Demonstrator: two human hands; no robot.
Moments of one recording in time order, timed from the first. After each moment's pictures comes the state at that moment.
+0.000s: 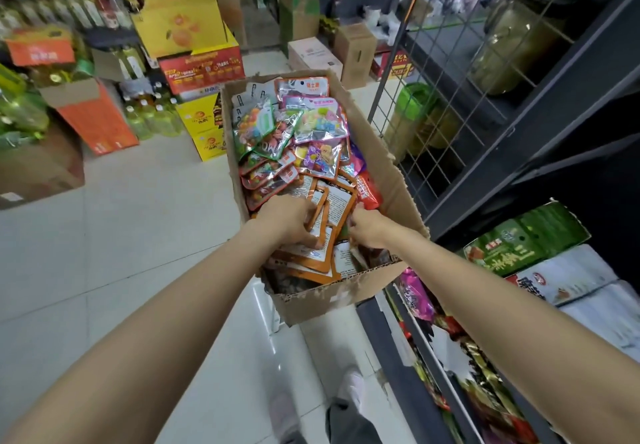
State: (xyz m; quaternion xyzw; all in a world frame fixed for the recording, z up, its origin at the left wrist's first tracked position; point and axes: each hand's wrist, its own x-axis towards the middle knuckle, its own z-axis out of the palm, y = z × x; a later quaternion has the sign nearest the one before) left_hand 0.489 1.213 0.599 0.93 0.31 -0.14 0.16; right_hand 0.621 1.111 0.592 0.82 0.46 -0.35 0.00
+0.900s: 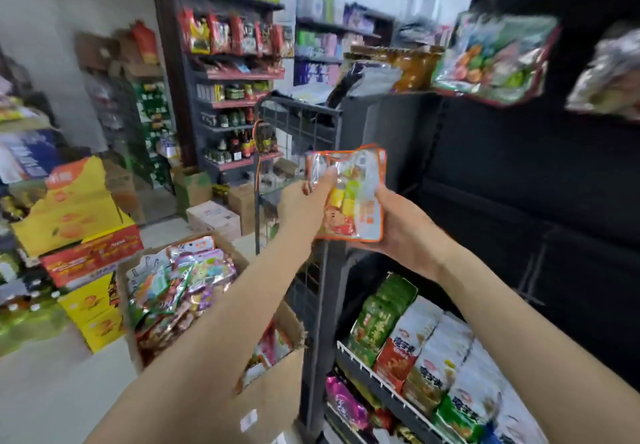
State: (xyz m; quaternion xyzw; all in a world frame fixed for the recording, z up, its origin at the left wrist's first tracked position) left_hand 0.602 1.068 0.835 0.68 0.22 0.32 0.62; right_hand 0.651 0.919 0.848 0.59 0.31 -0.33 -0.68
